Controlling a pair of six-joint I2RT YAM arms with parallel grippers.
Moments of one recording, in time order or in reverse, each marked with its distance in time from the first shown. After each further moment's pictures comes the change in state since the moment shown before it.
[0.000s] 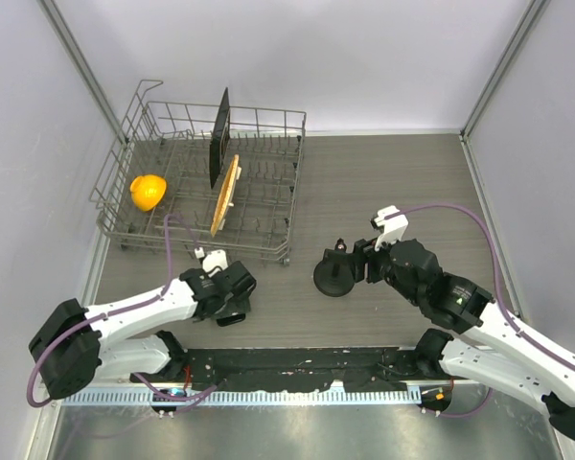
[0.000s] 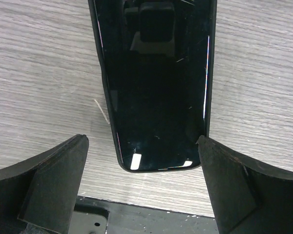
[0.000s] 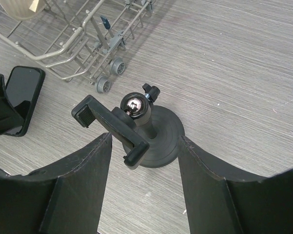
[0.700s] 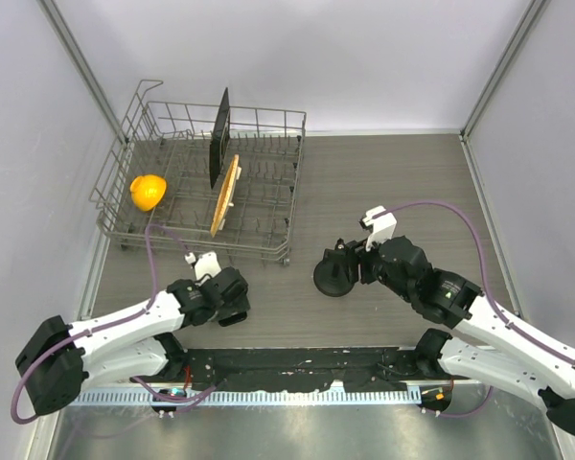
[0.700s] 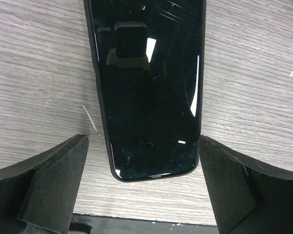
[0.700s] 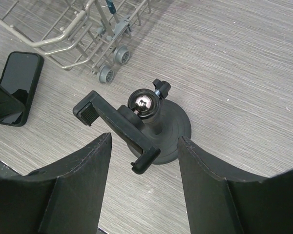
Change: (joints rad) left arm 0.000 -0.158 -0.110 0.127 -0.015 -0.072; right arm 0.000 0.071 0.000 0.012 -0.042 -0.006
